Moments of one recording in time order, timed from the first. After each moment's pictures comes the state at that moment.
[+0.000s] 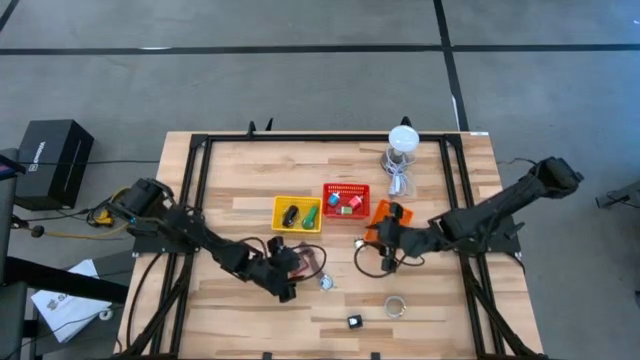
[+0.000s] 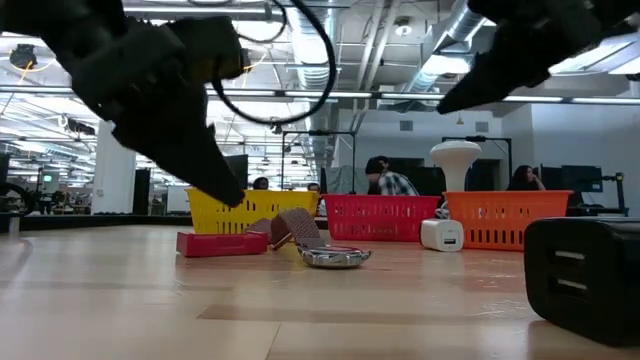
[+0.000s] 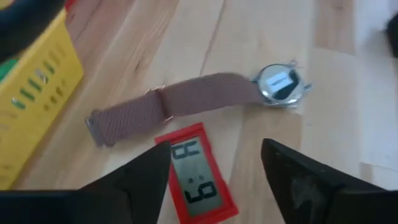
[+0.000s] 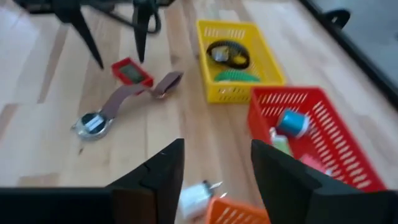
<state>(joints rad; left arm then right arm) -0.50 1.72 0.82 -0.02 -0.51 -0.61 0.42 1.22 0.64 -0.09 0.57 0.23</state>
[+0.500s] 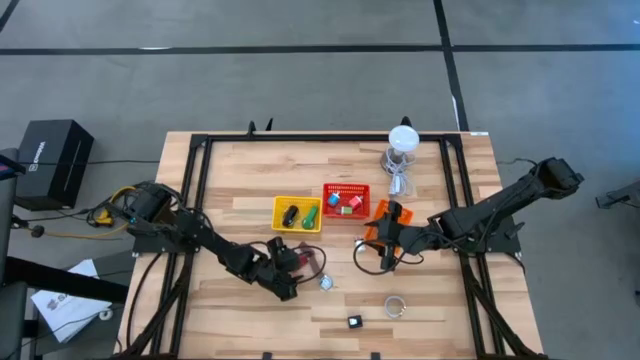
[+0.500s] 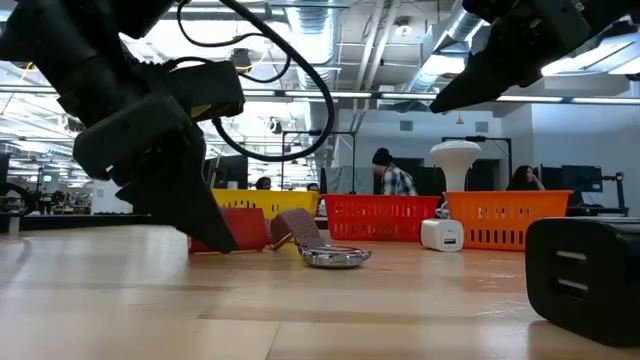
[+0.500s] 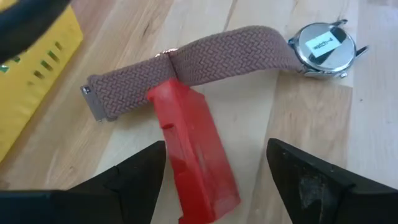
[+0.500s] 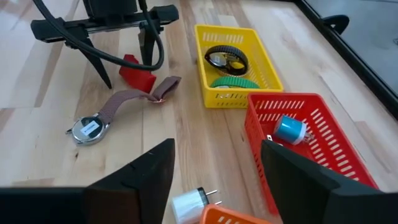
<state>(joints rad) -0.49 1.80 0.82 -0.03 -0.52 -0.63 0.40 1.22 0.64 -0.07 0.55 0.20</state>
